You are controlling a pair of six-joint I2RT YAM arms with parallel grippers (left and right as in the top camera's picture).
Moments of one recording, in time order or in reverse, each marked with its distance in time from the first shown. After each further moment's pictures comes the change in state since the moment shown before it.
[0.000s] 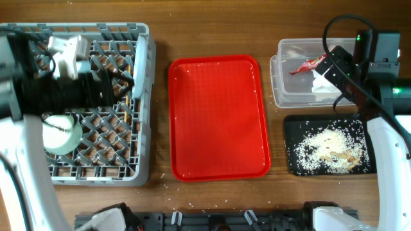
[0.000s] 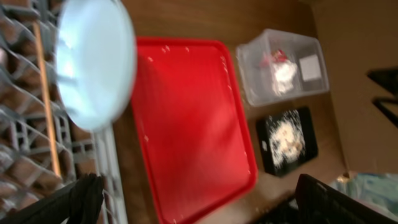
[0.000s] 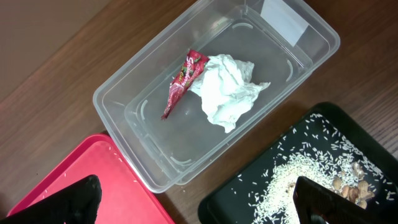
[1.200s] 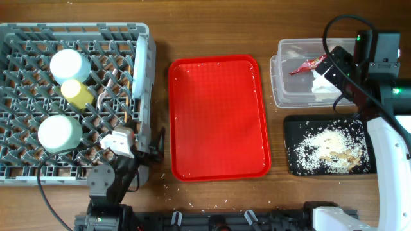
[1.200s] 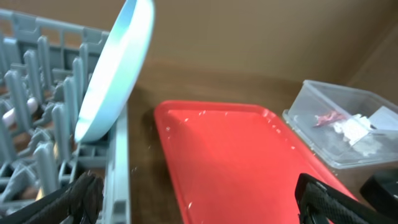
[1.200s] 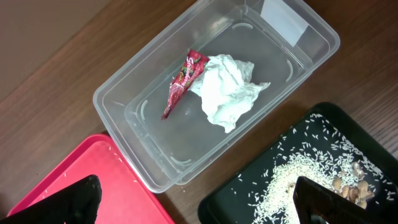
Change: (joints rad) left arm -0.346 -1.167 -1.617 1.468 -0.465 -0.457; right arm 0.000 0.000 0.000 0.001 0.000 0.000
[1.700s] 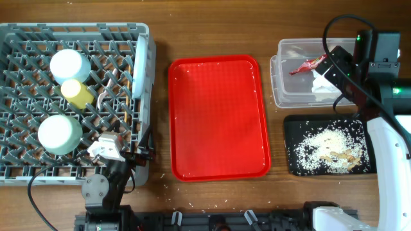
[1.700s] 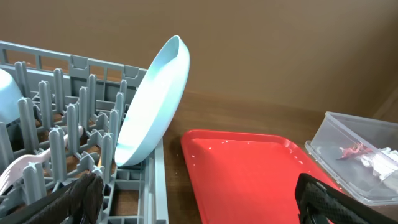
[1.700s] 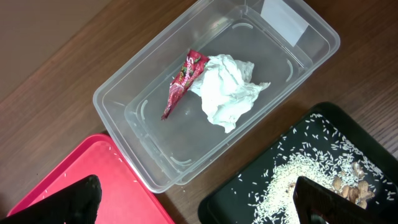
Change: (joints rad) left arm 0.081 -0.190 -0.003 -0.081 -0.043 -0.003; right arm 0.000 0.000 0.000 0.000 0.000 0.000
